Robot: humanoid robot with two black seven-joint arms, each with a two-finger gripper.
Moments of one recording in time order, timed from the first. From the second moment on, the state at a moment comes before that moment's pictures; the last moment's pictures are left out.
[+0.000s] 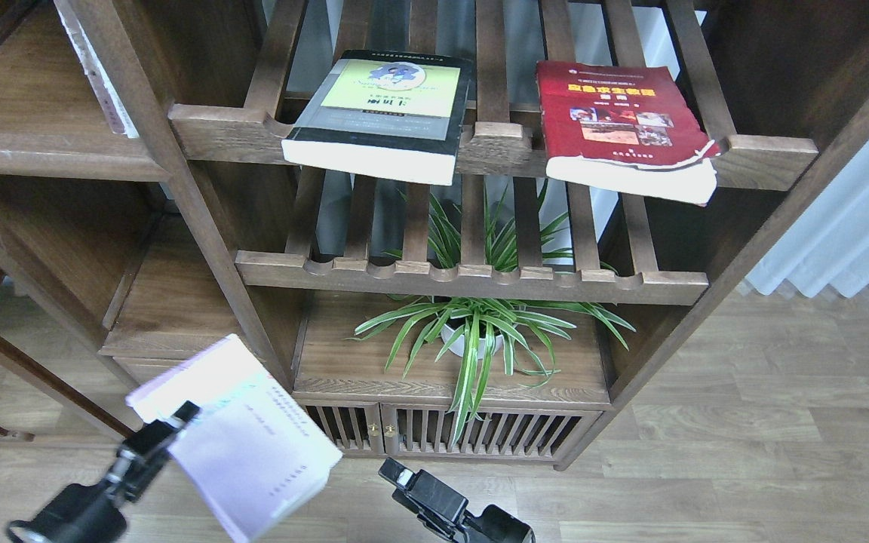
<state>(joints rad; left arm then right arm) 0.36 0.73 -1.17 -1.55 -0.28 -0.49 -0.08 -0.12 0.02 0.72 1.03 0.05 0.58 -0.12</state>
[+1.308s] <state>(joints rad) -0.31 1.09 -1.63 -1.24 0.17 -0.49 0.03 -0.14 0.02 0.72 0.98 0.05 0.58 -0.12</state>
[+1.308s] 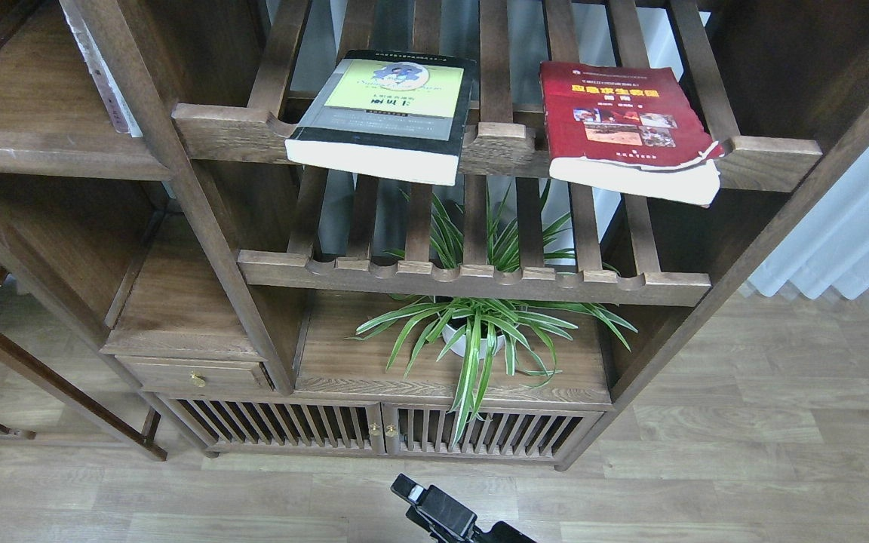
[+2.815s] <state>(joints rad) -1.07 0.73 -0.99 -0.86 0.39 -0.49 0.07 -0.14 0.01 0.73 0.98 0.05 0.58 -0.12</state>
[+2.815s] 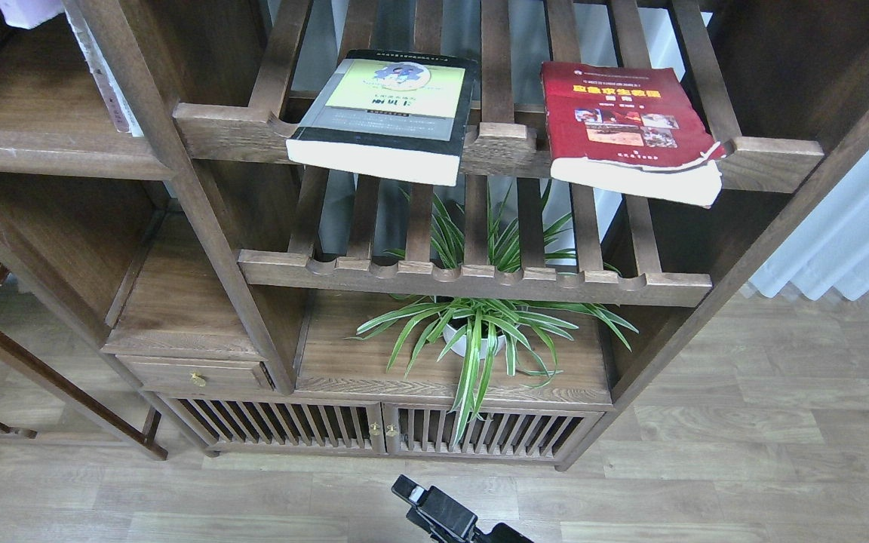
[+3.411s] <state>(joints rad) -0.98 0.74 -1.01 -0.86 0.32 -0.49 0.06 -0.14 0.01 0.74 0.99 0.05 0.58 -0.12</state>
